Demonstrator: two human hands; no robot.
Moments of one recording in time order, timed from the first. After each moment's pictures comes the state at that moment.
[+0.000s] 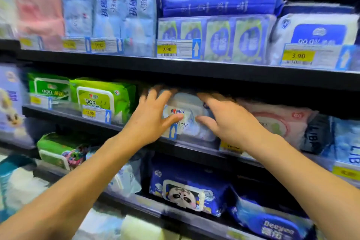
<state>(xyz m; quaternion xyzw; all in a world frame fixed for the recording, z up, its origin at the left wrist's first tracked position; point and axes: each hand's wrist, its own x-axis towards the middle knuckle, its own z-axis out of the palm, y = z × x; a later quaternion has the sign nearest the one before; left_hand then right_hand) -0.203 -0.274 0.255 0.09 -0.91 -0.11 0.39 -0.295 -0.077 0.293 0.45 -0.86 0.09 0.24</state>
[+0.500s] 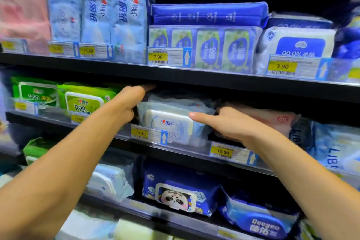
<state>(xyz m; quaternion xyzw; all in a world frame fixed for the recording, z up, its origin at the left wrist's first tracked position) -0.222 -0.298 0.315 0.22 -0.66 -0.65 0.32 -0.297 -0.059 0.309 0.30 -0.86 0.41 -0.04</state>
